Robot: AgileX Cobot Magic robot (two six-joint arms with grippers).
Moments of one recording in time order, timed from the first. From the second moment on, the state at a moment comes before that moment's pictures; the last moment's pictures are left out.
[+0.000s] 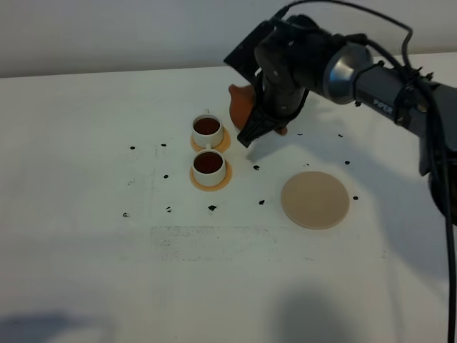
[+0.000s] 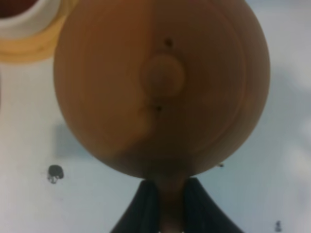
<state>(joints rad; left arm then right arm) -0.02 0.06 -0.45 -0.05 1.06 -0.04 0.58 2.30 -1.94 -0.26 0.96 -0.05</state>
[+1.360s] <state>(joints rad) -0.02 0.06 -0.45 -0.05 1.06 -0.04 0.54 1.87 -1.45 -0.21 0.88 0.09</state>
